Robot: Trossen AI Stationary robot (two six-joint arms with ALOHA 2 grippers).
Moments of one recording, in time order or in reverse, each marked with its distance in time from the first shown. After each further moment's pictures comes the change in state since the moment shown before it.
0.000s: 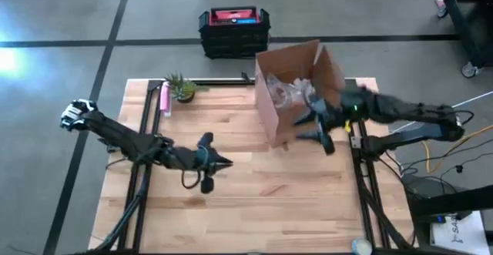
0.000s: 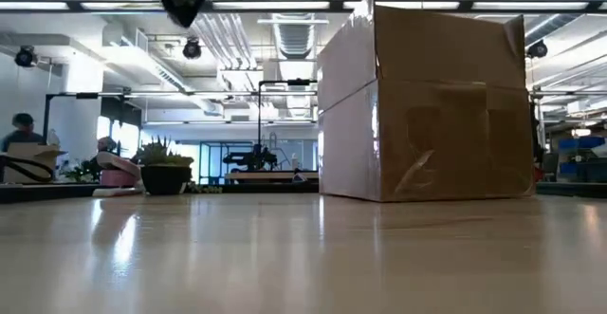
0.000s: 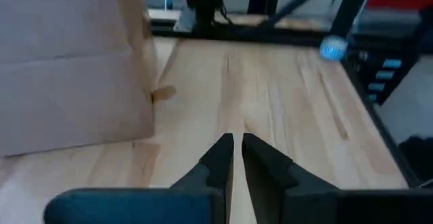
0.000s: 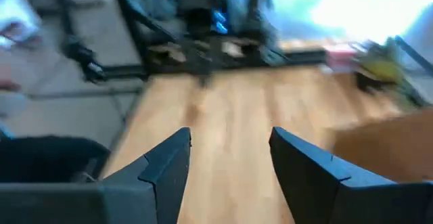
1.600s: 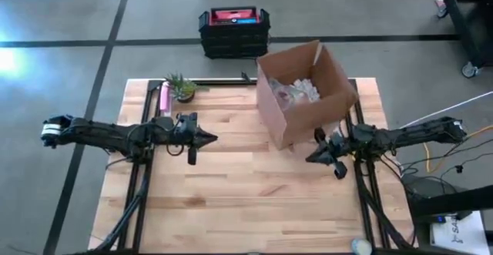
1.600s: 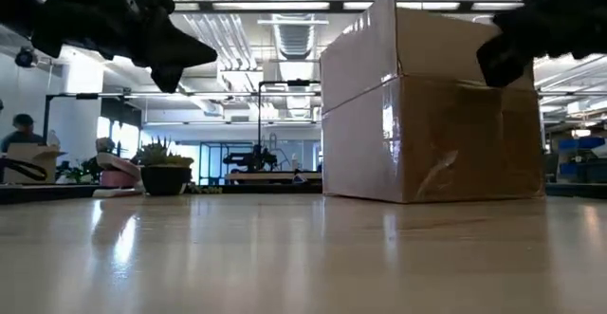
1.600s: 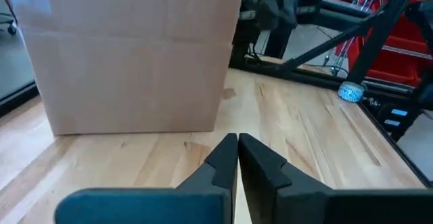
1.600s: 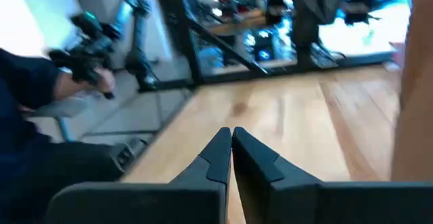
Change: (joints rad) left arm 0.417 -0.312 -0.421 0.296 0.376 0.055; right arm 0.131 -0.428 -0.881 0.665 0.075 0.095
